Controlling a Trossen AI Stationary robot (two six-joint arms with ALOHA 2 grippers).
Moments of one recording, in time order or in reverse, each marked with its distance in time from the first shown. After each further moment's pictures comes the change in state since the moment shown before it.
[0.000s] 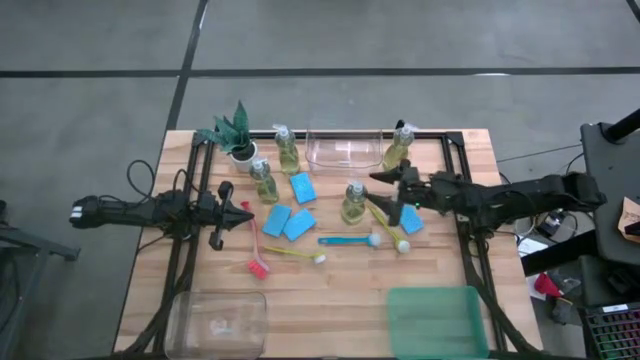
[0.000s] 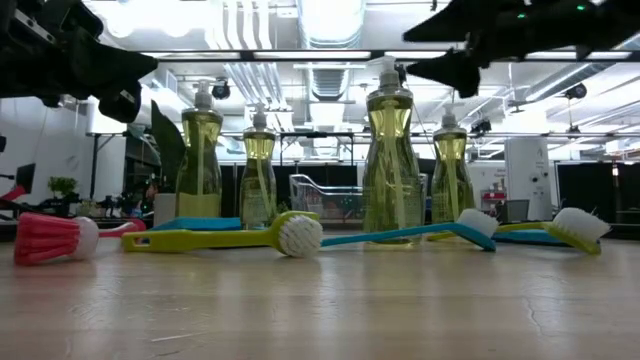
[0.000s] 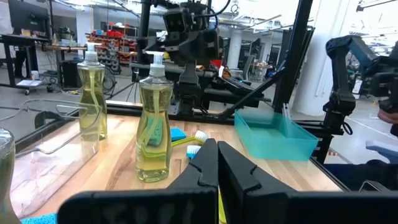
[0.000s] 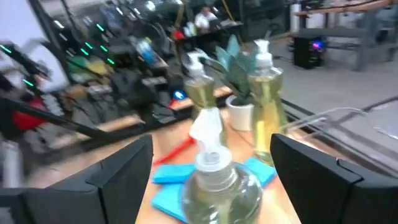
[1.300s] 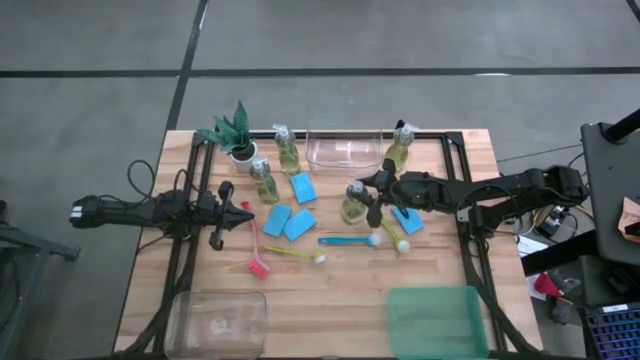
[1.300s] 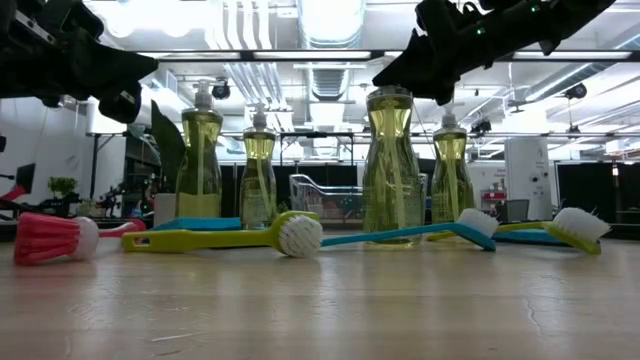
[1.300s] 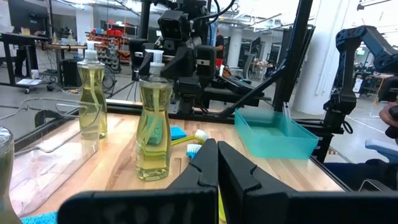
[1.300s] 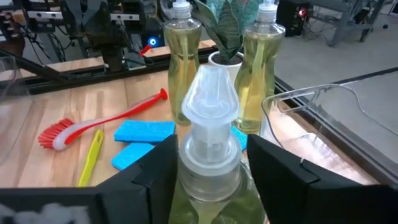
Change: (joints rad) left arm 0.000 0.005 0.000 -0.001 0.000 0.000; right arm 0.000 0.208 0.173 -0.187 0.041 -0.097
